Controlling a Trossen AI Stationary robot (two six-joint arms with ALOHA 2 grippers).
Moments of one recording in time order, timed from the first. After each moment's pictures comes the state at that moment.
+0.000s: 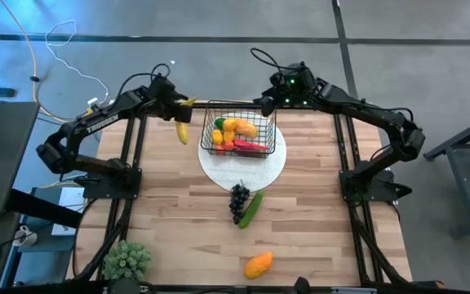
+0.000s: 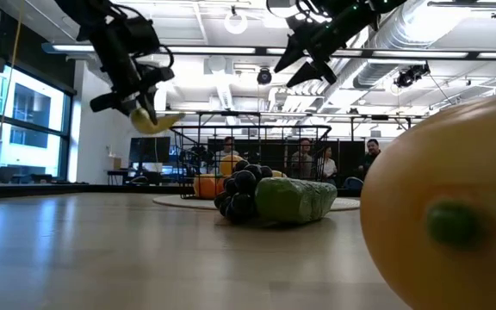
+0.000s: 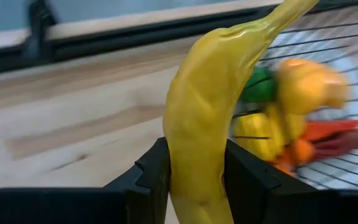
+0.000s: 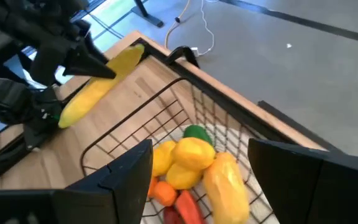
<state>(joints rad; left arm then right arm) 0.95 1.27 0.97 -0.69 0.05 -0.48 -0.57 1.50 1.33 -0.38 -0.13 0.32</state>
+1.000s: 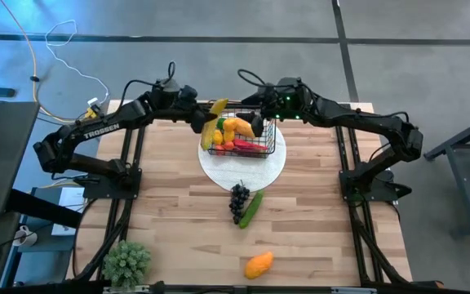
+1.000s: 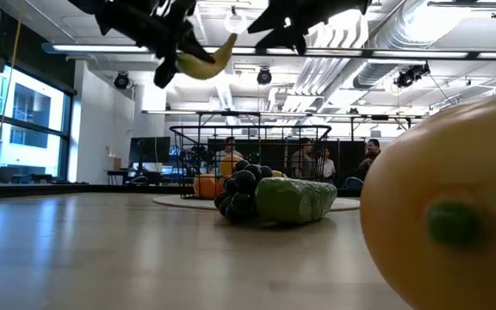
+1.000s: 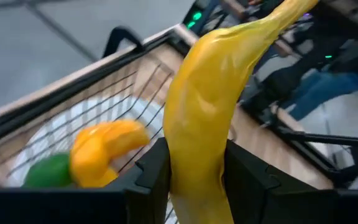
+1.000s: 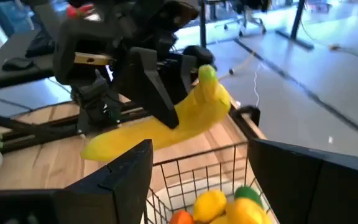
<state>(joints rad) 0.71 1.23 0.97 -0.19 0.33 -0.39 -0.37 1.50 1.33 -0.15 -0.12 0.06</state>
